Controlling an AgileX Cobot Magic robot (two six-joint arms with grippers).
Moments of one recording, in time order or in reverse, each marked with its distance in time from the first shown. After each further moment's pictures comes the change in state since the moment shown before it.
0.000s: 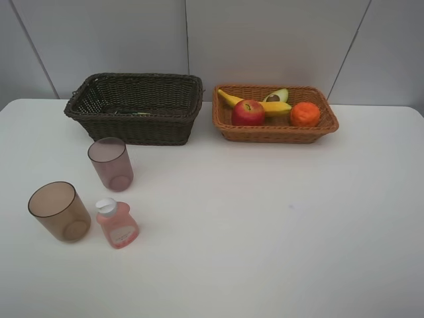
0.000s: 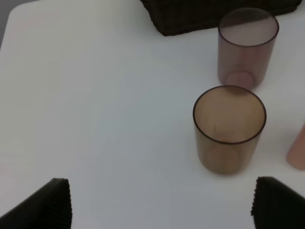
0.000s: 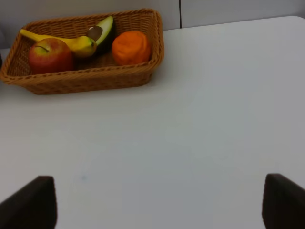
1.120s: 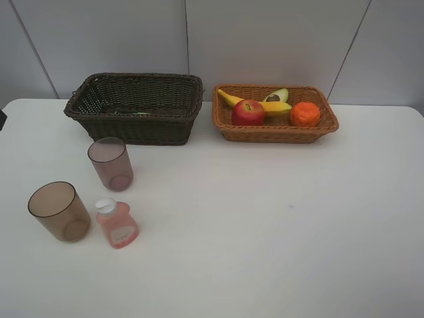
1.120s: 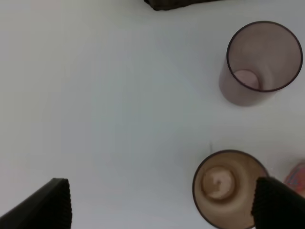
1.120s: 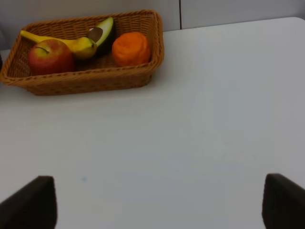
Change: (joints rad) left arm 0.000 0.963 -0.430 -0.033 -0.114 -0.030; right arm 0.000 0.000 0.000 0.000 -0.003 0.000
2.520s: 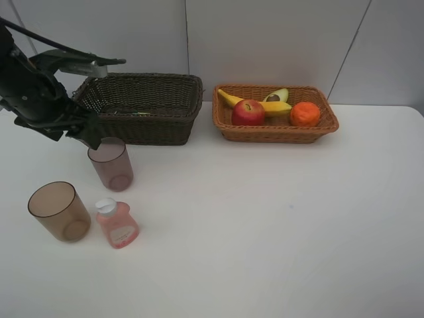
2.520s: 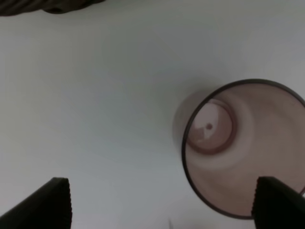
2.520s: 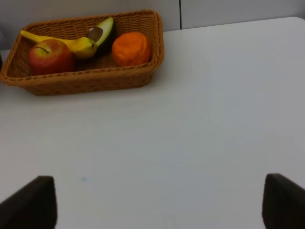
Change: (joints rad) left arm -0.048 0.622 -0.150 -0.157 -0.226 0.159; right arm 0.000 0.000 0.000 0.000 0.000 0.000
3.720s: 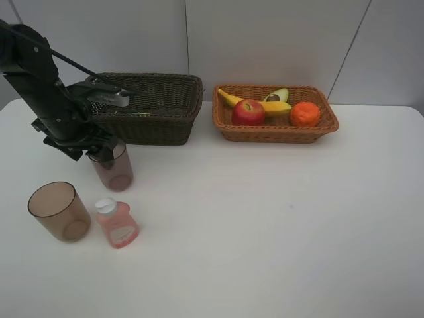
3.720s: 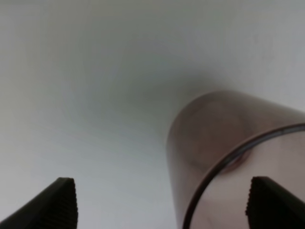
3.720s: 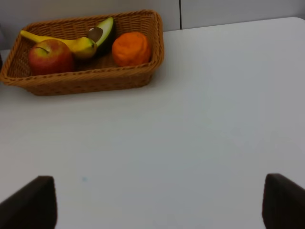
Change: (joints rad) left arm -0.028 0.208 -0.060 0.011 -0.018 -0.003; right arm 0.000 0.000 0.000 0.000 0.000 0.000
